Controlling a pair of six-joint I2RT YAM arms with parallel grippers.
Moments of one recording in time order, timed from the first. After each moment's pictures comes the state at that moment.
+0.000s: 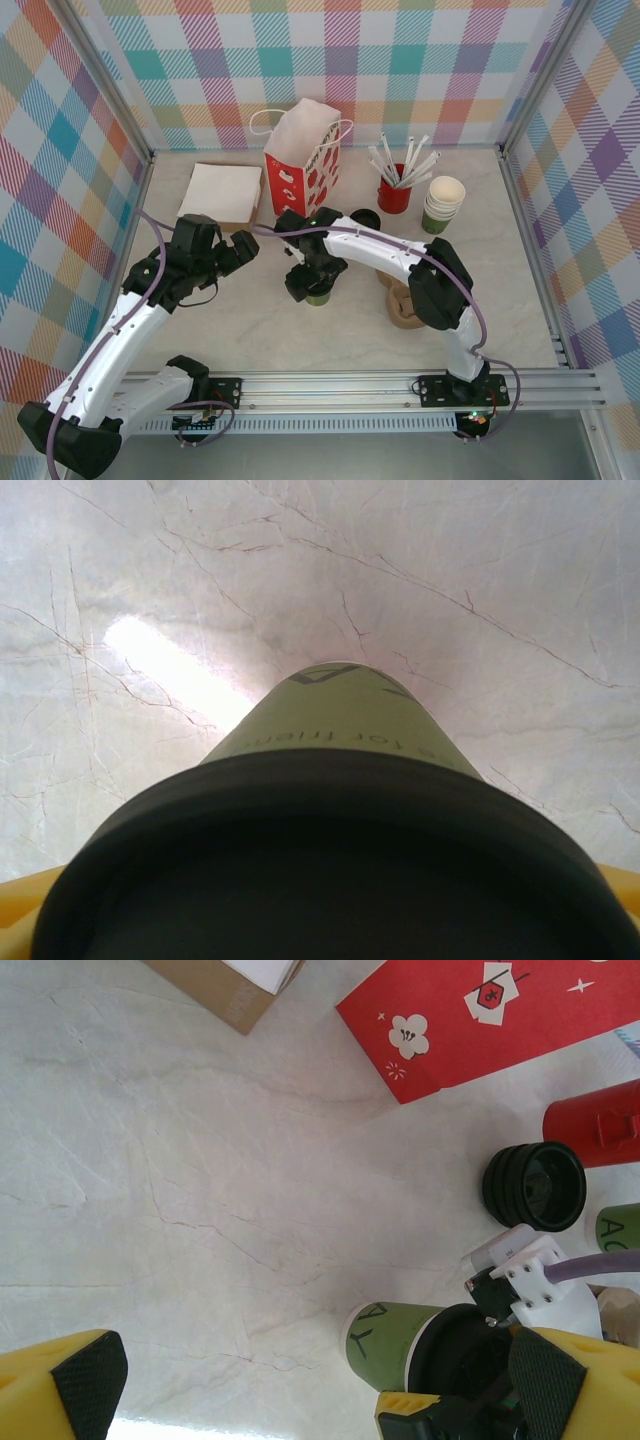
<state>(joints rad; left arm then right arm) -0.39 0.93 0.99 -0.90 -0.05 -0.86 0.96 2.04 1.75 -1.19 -0.03 0.25</state>
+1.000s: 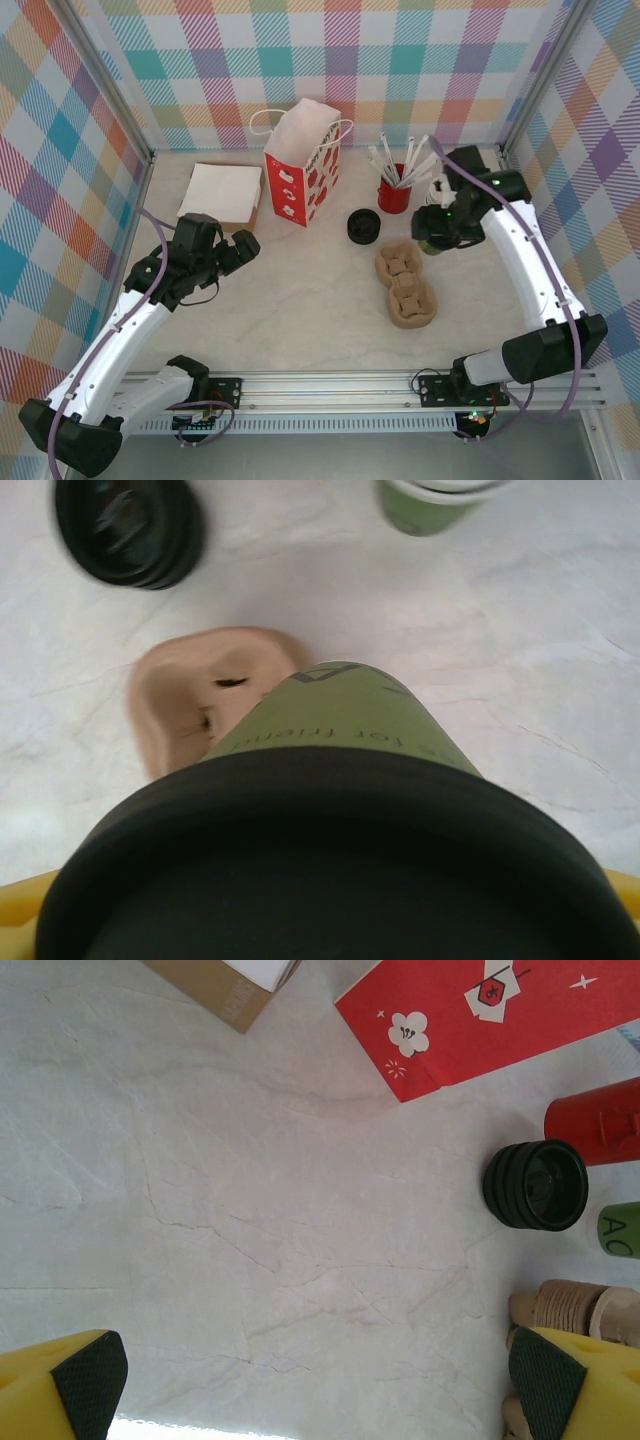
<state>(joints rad) -0.39 0.94 0.99 -0.90 -0.04 -0.86 0.20 1.41 1.56 -1.41 0.00 0.21</state>
